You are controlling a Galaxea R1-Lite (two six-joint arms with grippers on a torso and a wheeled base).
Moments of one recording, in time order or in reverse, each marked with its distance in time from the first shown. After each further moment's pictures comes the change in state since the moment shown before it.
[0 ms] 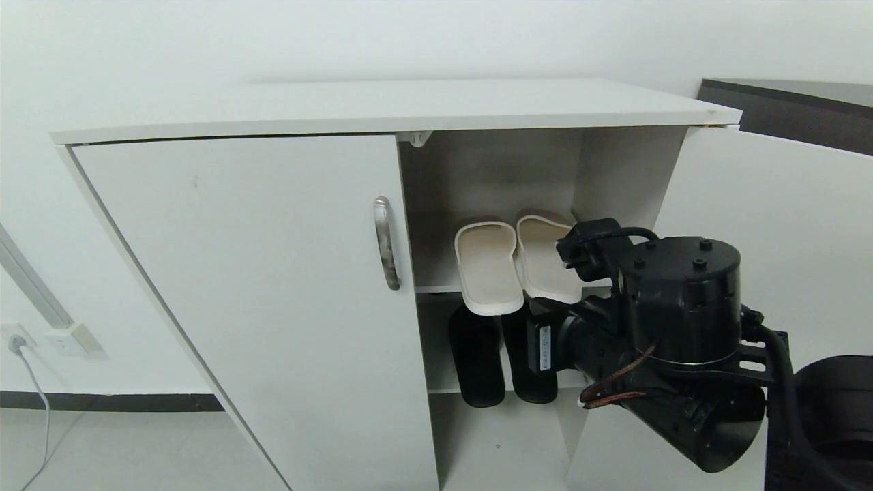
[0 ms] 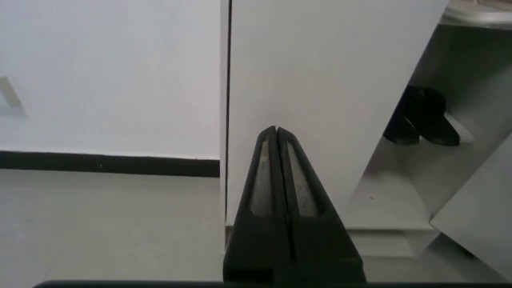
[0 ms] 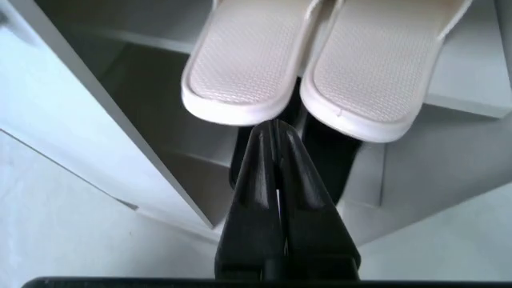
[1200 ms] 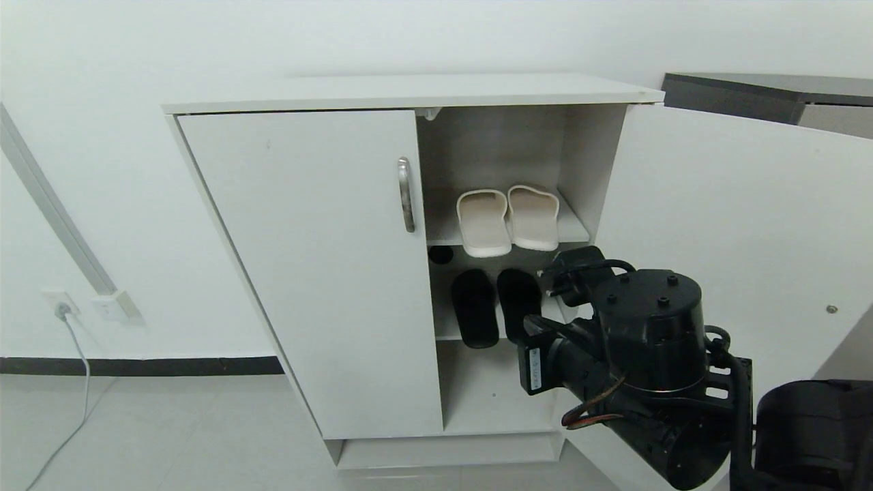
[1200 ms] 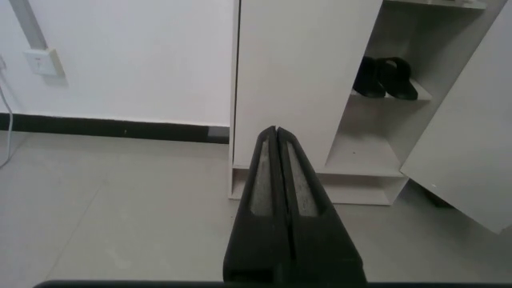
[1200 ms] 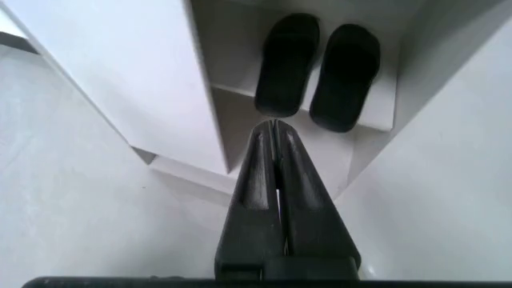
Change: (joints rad) left arm 0.000 0.000 0.000 0.000 0.000 -0.002; right arm 0.004 0.061 0.054 -0.086 -0.008 -0.009
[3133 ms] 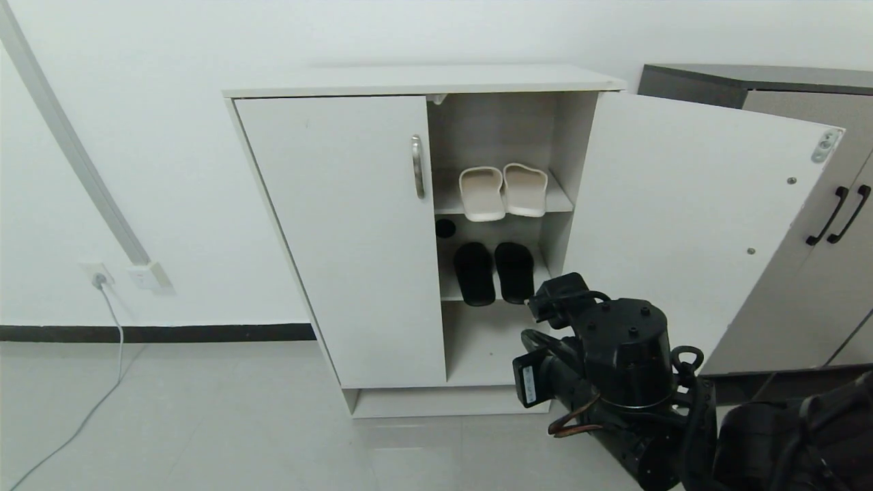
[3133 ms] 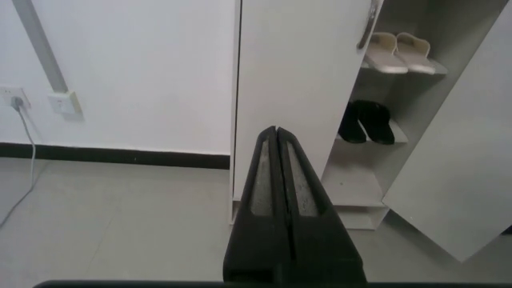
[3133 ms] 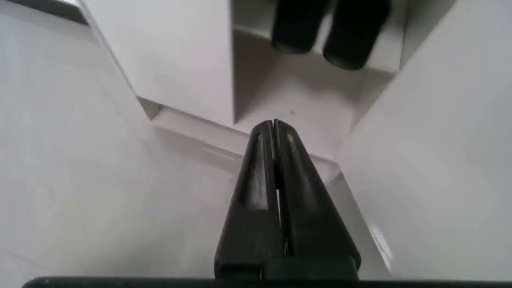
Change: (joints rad) left arm 0.000 0.000 0.001 0.001 0.004 0.003; right arm -0.047 0.096 0.075 -0.176 0.019 -0.075
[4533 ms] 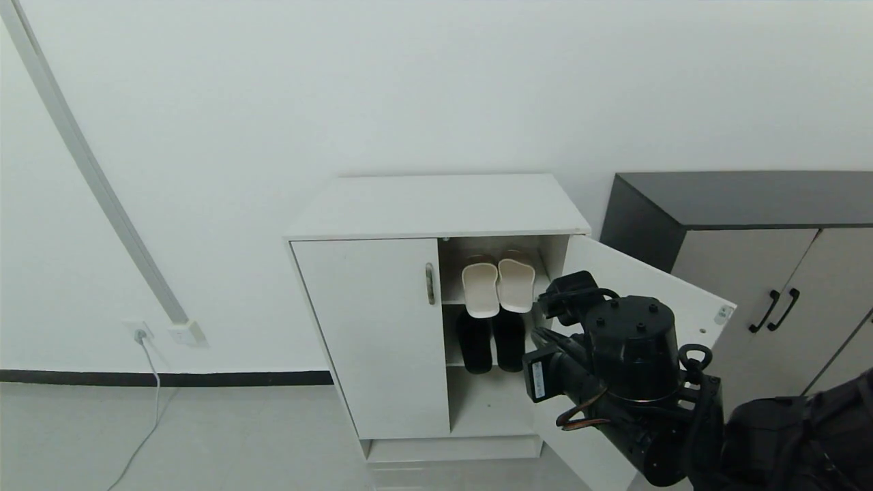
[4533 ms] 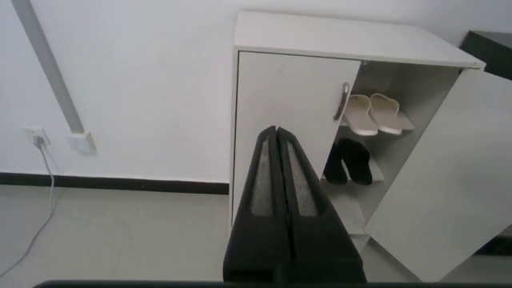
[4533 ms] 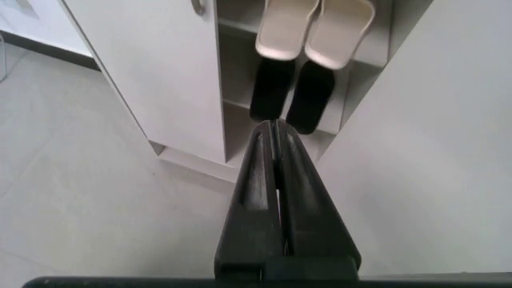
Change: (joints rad) left arm 0.000 0.000 -0.001 -0.001 -0.001 0.001; right arm -0.020 0.001 0.015 -0.007 -0.002 0.000
